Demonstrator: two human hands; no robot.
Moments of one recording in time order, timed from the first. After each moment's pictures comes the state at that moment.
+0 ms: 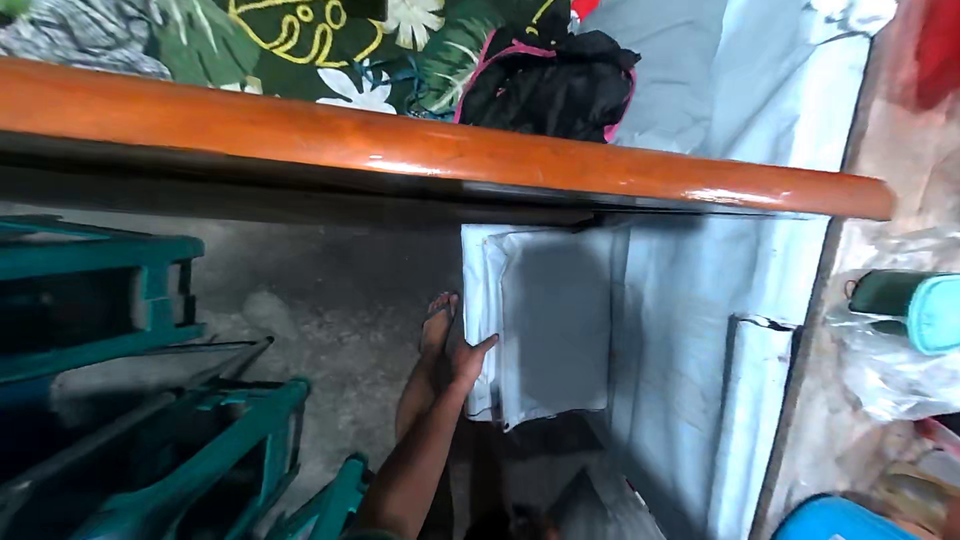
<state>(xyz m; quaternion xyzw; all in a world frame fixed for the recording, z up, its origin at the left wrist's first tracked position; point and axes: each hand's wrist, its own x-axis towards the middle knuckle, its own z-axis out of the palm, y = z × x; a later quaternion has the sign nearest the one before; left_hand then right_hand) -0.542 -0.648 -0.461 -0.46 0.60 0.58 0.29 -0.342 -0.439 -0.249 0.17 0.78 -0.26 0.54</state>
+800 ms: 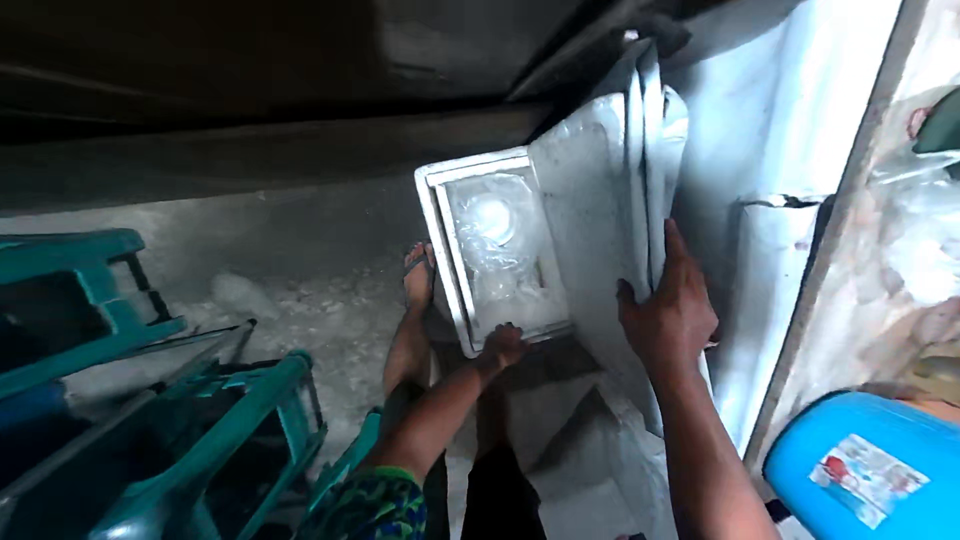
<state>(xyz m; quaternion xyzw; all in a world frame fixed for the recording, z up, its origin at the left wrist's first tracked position) -0.488 -0.521 -0.479 0.04 0.74 0.30 0.60 -0.636 -0.367 -0.229 0.11 0.99 0.00 0.11</state>
